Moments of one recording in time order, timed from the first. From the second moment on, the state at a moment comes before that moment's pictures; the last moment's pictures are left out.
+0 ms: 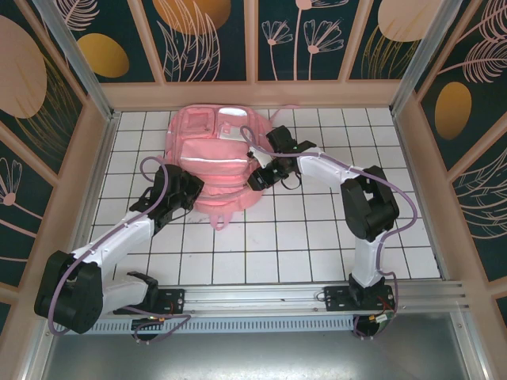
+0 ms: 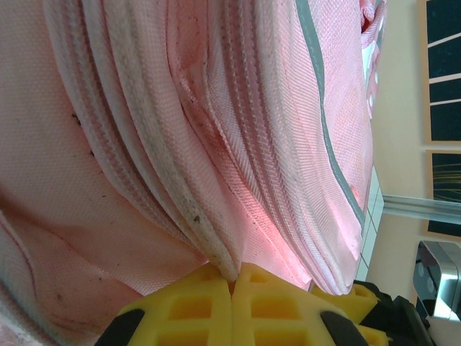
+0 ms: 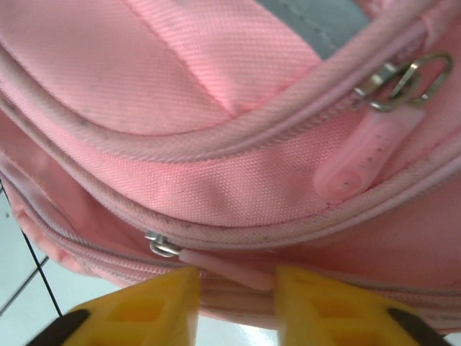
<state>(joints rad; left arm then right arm) -0.38 1.20 0.62 -0.04 0.08 -1.28 0.57 1.93 1.42 -0.58 -0.53 -0.11</state>
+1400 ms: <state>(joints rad) -0.53 1.16 0.96 -0.52 -0.08 -0.83 0.48 1.66 1.19 -0.28 -0.36 0.64</state>
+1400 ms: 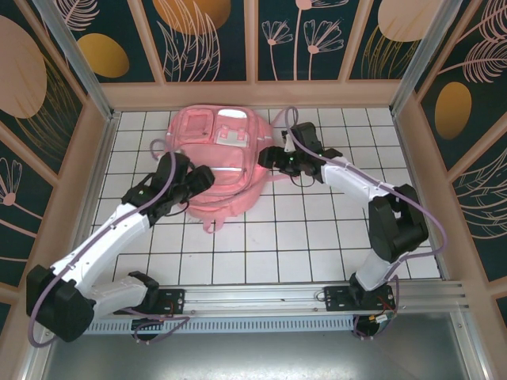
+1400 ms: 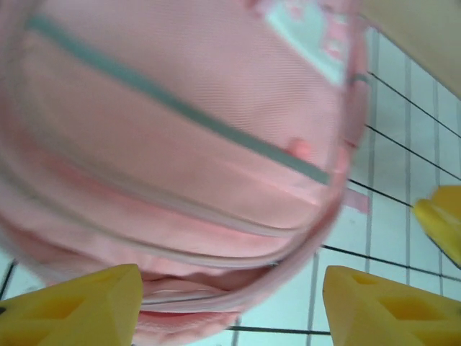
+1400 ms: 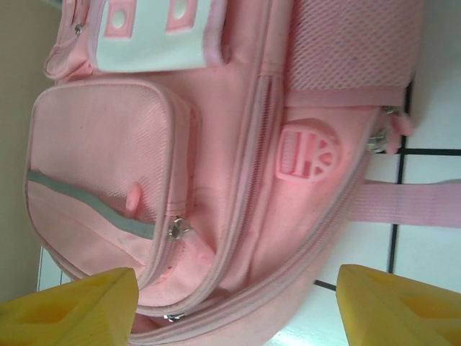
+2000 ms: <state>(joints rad) -0.74 1.70 1.33 -0.73 -0.34 0.05 0.29 1.52 1.02 -0.24 -0.37 0.62</state>
